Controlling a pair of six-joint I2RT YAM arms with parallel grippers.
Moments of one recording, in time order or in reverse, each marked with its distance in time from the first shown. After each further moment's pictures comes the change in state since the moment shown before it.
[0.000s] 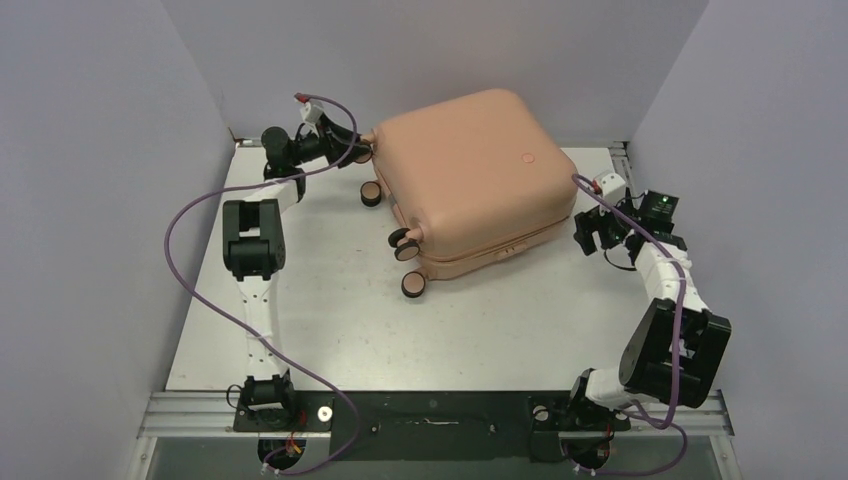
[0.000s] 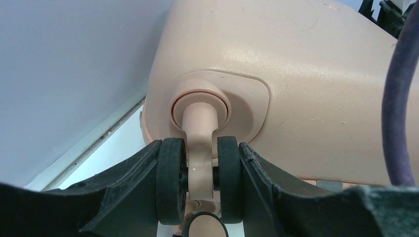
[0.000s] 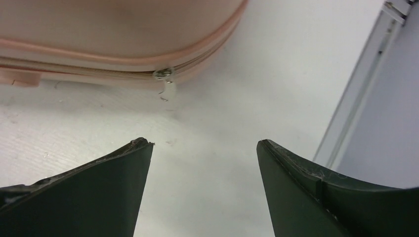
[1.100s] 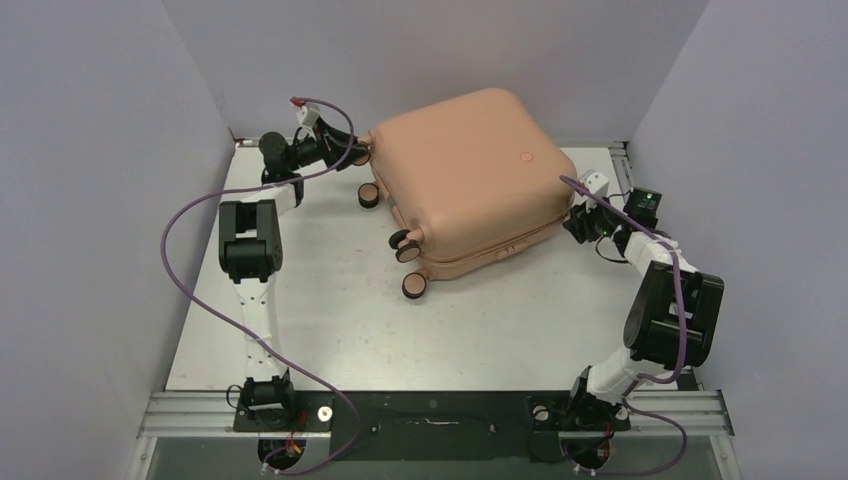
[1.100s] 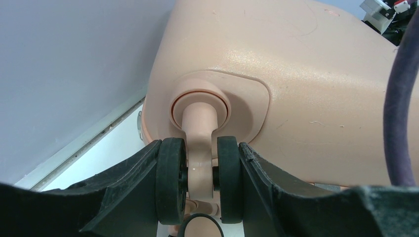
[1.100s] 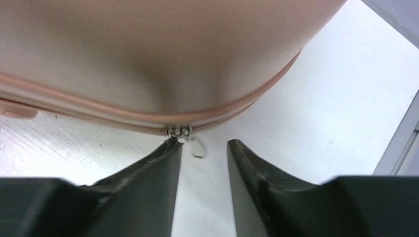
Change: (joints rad) left arm 0.010 -0.050 -0.105 0.058 -0.035 -0.024; right arm 0.050 0.212 -0.009 0.225 -0.213 -0.057
